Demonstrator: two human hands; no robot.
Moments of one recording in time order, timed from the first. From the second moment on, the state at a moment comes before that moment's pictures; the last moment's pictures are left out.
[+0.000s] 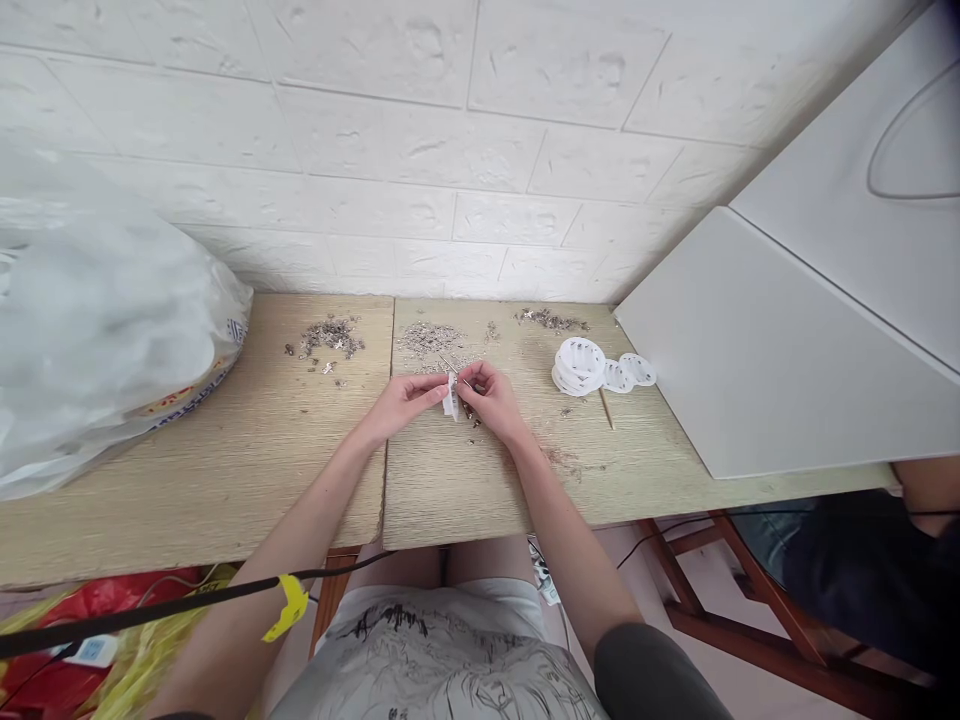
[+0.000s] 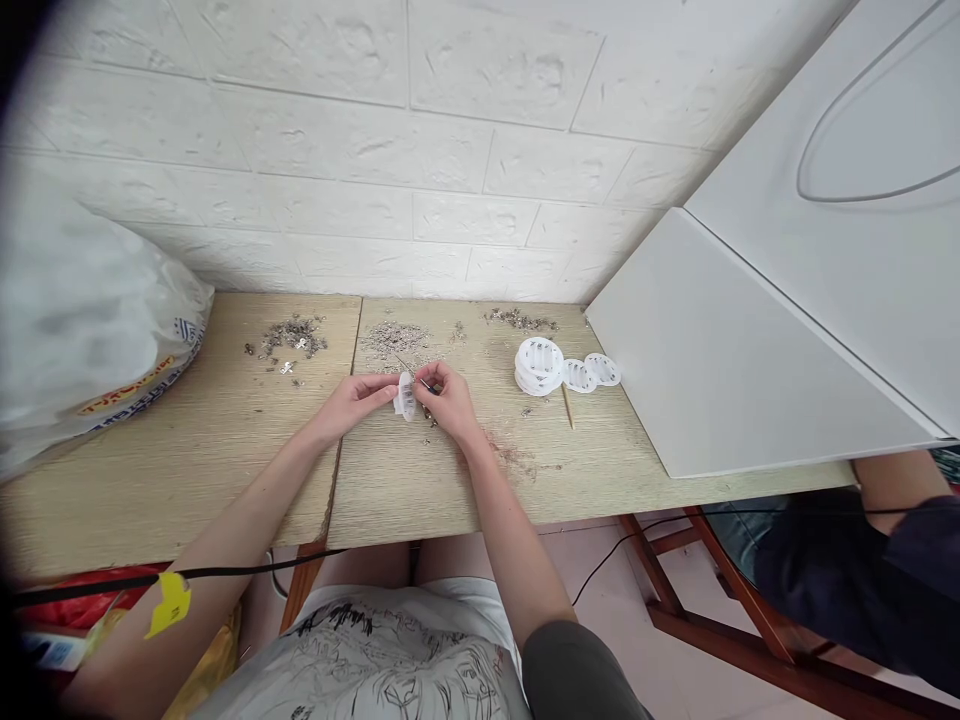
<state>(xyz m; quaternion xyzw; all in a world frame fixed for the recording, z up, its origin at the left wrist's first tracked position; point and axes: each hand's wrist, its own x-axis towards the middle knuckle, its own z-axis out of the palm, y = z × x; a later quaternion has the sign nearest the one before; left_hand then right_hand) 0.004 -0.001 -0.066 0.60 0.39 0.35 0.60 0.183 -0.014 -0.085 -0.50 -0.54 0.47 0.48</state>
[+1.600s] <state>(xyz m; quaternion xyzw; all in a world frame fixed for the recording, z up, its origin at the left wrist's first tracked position) 0.007 -0.002 -0.075 0.58 0.39 0.38 0.60 0.179 -0.016 -0.083 -0.53 -0.50 0.46 0.51</state>
